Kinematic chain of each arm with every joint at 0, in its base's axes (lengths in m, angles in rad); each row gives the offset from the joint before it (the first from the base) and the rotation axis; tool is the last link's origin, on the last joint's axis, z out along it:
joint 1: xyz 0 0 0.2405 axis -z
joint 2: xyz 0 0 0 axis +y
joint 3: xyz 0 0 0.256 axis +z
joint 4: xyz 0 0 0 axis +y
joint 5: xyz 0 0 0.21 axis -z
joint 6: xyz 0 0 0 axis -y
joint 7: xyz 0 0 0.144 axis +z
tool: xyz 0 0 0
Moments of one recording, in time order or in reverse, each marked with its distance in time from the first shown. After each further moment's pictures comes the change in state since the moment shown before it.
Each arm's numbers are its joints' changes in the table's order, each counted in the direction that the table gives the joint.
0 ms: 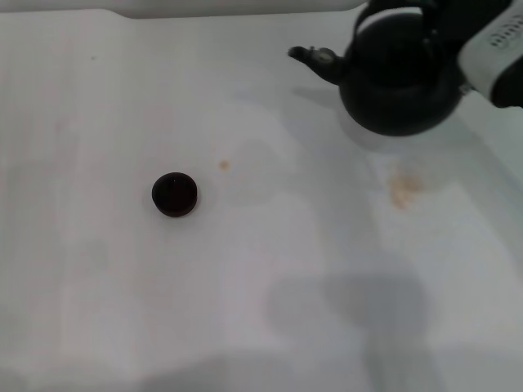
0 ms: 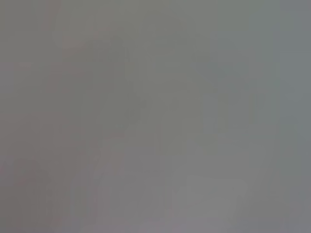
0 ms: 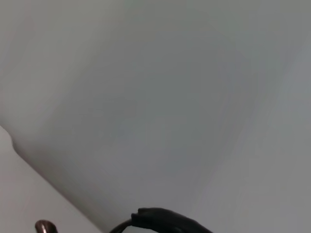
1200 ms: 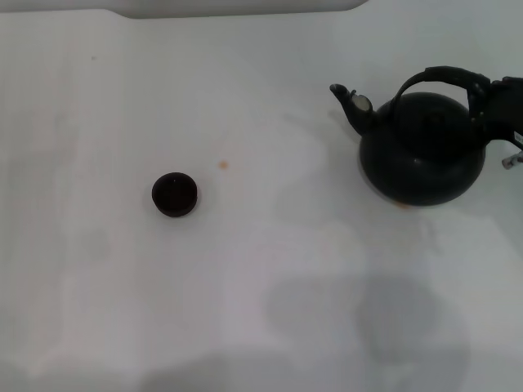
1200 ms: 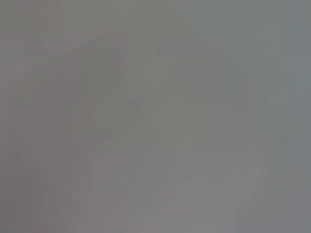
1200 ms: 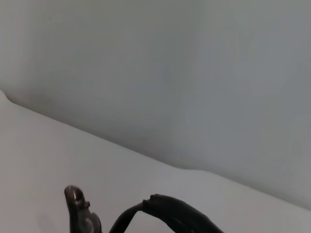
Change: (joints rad) left arm 0.021 0.003 0.000 0.018 0.010 -0.037 0.000; right arm 0.196 -0.010 0.024 -0.078 -0.363 -0.149 -0.123
